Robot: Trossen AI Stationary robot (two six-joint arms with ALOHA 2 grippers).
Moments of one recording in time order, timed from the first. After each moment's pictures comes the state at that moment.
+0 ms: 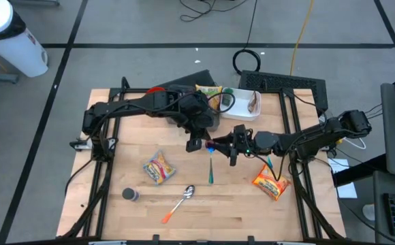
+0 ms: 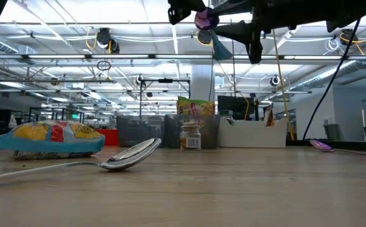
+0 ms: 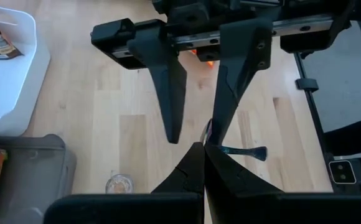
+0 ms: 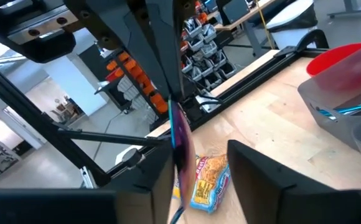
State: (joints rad) left arm 0.10 1.85 1.97 -0.98 0.30 0.02; right arm 0.15 1.29 0.61 0.65 0.28 0.62
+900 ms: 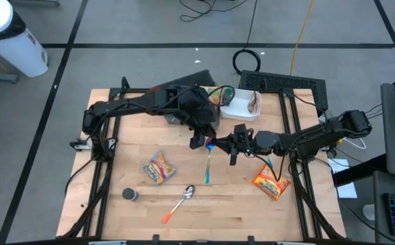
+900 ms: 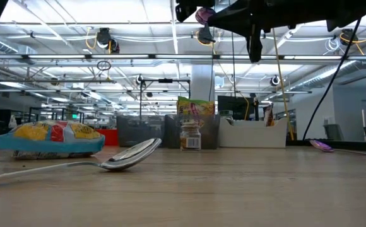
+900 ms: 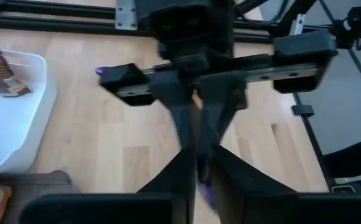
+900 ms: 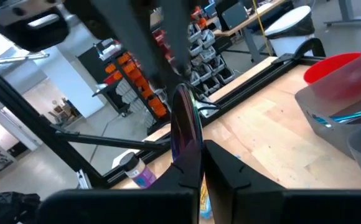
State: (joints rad) left arm 0.12 1.85 1.97 -0.87 0.32 0.03; right arm 0.15 1.29 0.61 0.66 0.29 0.59
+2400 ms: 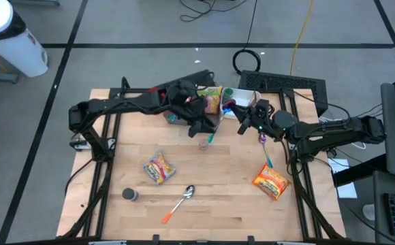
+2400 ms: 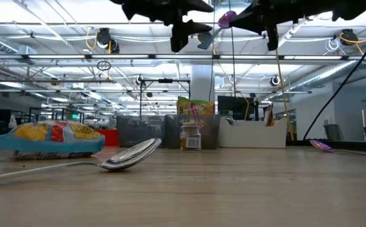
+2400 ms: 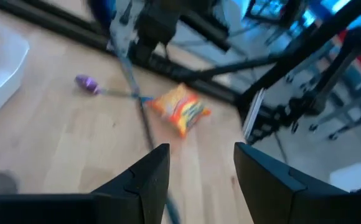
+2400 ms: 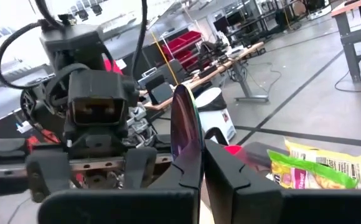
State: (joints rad) left arm 0.27 1.69 1.45 -0.24 0.60 -0.32; right arm -0.06 1.02 0.61 0.52 0.50 0.47
